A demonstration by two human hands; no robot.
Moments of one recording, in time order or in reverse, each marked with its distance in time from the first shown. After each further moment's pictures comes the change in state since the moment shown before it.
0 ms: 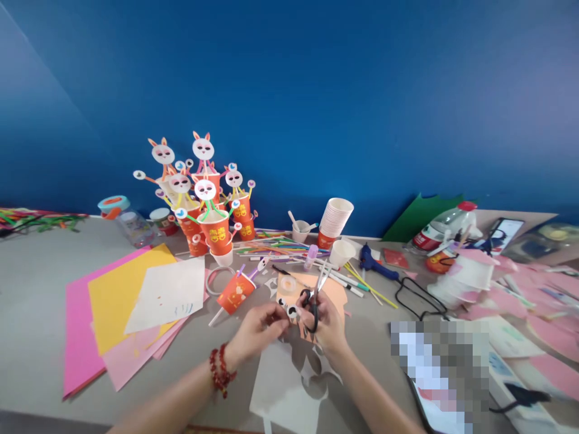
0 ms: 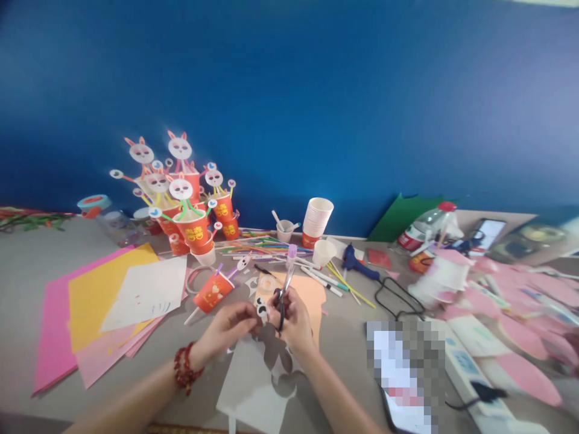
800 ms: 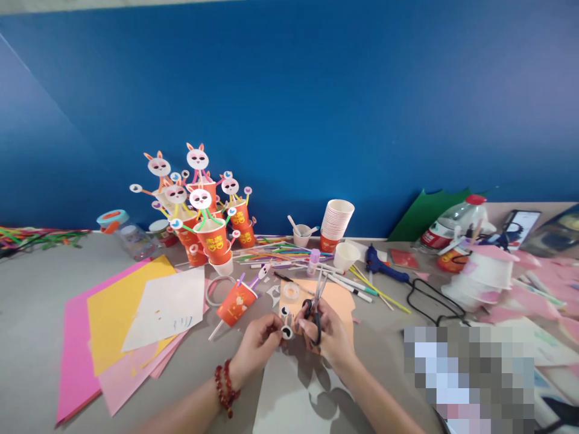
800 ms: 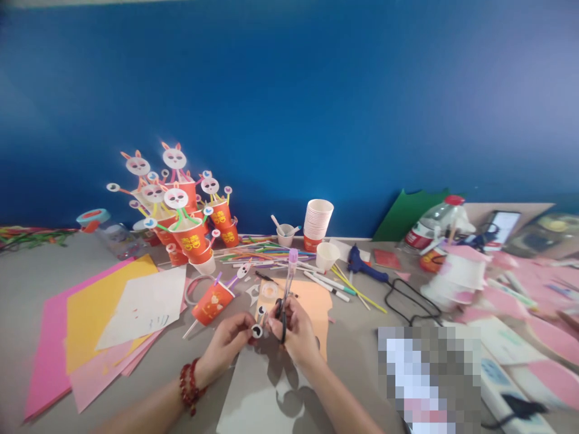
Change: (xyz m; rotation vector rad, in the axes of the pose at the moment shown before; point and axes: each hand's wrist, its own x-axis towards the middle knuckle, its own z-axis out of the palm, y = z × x) left_hand 0.001 -0.024 0.005 0.019 0.117 -0.013; right_hand 0.003 0.019 -0.008 0.033 -0.082 0.031
